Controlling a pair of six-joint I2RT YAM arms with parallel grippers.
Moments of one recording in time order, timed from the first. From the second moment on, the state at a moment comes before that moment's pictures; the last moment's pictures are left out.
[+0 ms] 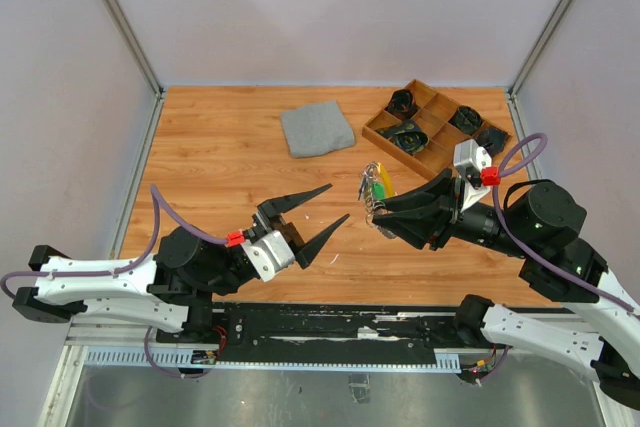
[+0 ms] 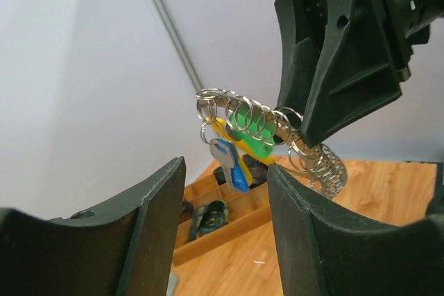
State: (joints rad) left arm -1.53 0.83 0.92 0.34 -0.41 0.56; right arm 0.97 0.69 1.15 -0.37 -0.29 0.20
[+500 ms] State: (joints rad) left arm -1.59 0.91 0.91 0.53 -0.51 0.79; right arm 0.97 0.69 1.17 -0.41 -0.29 0.20
